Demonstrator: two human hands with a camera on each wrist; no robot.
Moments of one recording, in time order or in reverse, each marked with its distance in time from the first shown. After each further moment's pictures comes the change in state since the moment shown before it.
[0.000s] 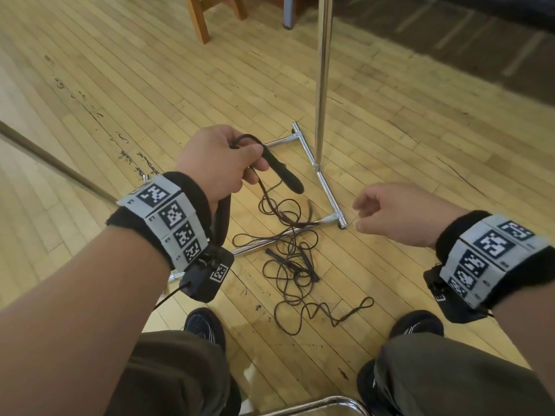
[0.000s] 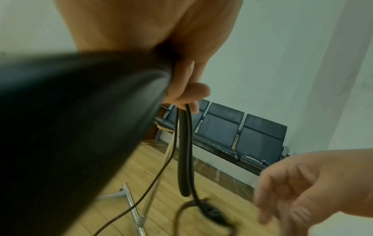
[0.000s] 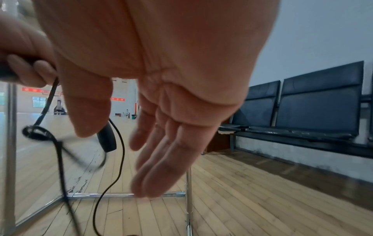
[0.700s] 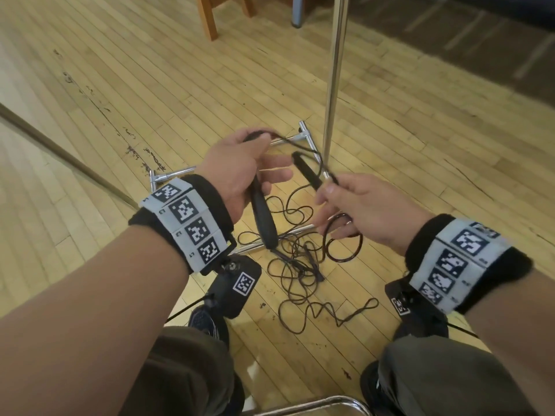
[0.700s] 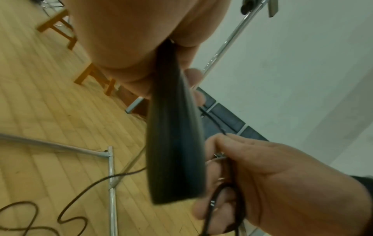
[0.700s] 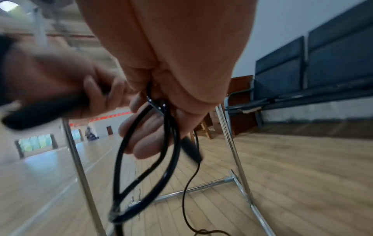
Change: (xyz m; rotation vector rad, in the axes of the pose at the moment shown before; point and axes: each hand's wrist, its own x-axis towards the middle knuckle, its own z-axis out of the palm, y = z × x) left_hand -0.011 0.003 0.011 -0.562 -0.065 -0.188; right_hand 0.008 -0.049 0.028 0.577 0.008 -0.128
